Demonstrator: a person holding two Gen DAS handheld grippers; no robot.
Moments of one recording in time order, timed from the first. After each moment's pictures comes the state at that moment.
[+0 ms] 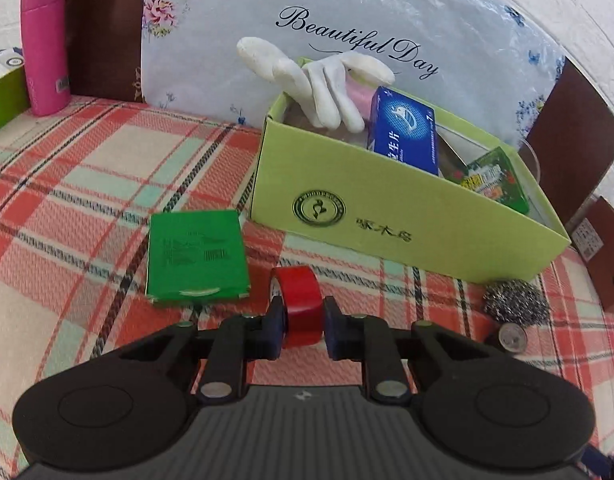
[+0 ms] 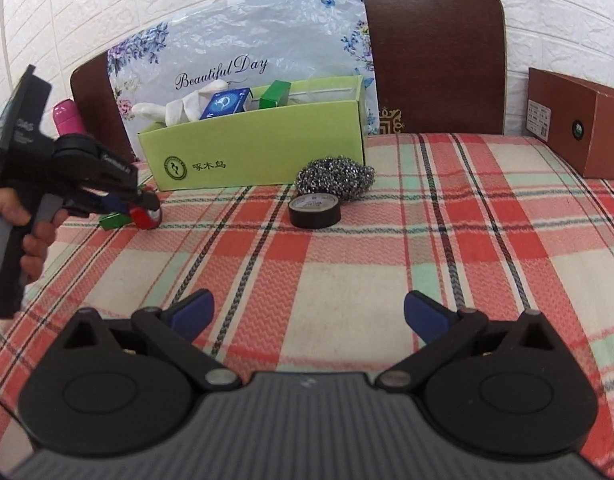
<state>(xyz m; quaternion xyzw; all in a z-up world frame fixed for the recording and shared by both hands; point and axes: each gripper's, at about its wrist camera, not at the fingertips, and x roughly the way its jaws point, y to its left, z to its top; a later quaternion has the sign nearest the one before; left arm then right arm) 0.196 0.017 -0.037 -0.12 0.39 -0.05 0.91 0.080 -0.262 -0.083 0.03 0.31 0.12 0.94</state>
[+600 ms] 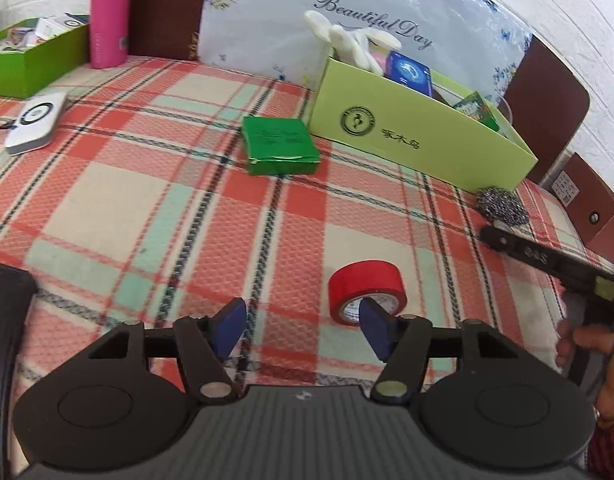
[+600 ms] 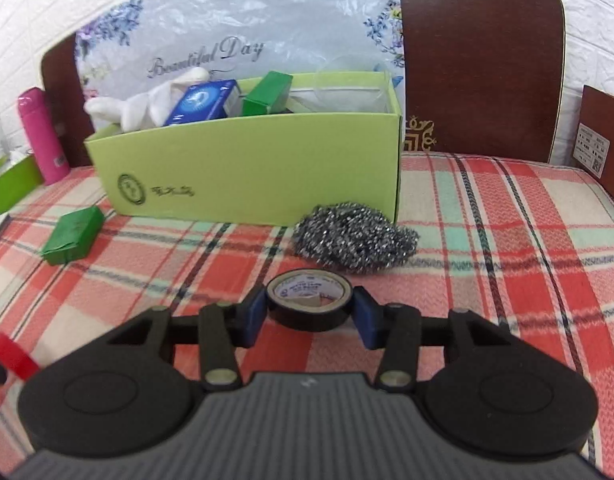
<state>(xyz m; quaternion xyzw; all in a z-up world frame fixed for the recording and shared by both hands) 0.086 0.067 -0.046 -0.12 0.40 -0.06 0.91 0.174 -0.230 -0.101 0.01 0.32 0.13 0.94</state>
